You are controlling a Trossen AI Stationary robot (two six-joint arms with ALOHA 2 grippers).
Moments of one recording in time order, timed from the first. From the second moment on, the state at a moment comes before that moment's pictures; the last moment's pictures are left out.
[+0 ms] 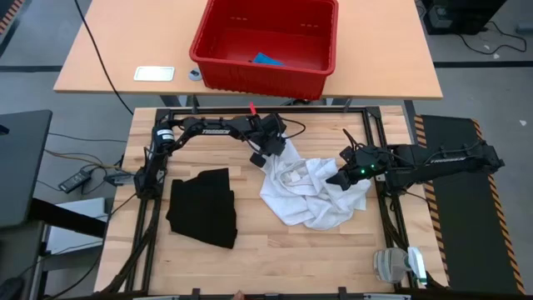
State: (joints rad) left arm 0.36 2.10 1.57 -0.49 0.09 0.98; right arm 0.02 0.73 0.59 -0.53 -0.07 1.06
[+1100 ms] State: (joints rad) left arm 0.32 2.15 1.64 -0.67 0.05 1.17; right arm 0.02 0.83 0.59 -0.46 -0.02 1.02
